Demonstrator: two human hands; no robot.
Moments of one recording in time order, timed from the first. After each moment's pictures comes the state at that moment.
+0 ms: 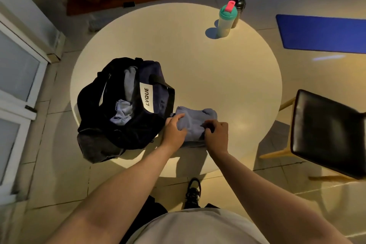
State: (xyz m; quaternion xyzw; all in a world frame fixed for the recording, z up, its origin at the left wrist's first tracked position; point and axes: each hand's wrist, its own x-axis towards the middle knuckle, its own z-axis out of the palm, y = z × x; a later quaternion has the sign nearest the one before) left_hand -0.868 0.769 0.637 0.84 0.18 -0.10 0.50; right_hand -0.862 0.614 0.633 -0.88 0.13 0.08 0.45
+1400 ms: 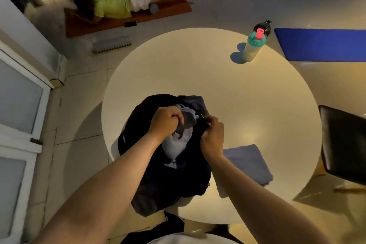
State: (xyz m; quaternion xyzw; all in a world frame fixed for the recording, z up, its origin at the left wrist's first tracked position) left_hand -0.717 1.033 0.707 0.90 -0.02 -0.02 0.45; right_hand -0.755 0.861 0.674 -0.87 0.14 -0.01 0.47
